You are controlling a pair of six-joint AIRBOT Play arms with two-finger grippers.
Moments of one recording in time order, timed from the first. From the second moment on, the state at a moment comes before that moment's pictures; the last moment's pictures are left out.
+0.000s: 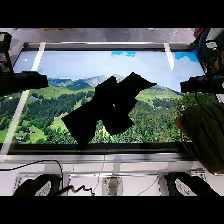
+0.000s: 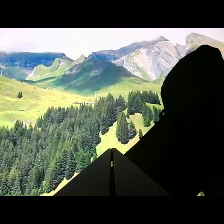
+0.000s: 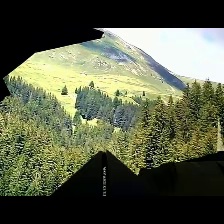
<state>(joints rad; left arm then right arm) -0.05 -0.96 1.31 1.45 -1.01 -1.49 0.01 -1.03 1.35 -1.65 1.18 1.43</state>
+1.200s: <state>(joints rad) -0.05 -0.96 1.31 1.45 -1.01 -1.49 0.01 -1.04 0.90 -1.35 1.16 1.37</state>
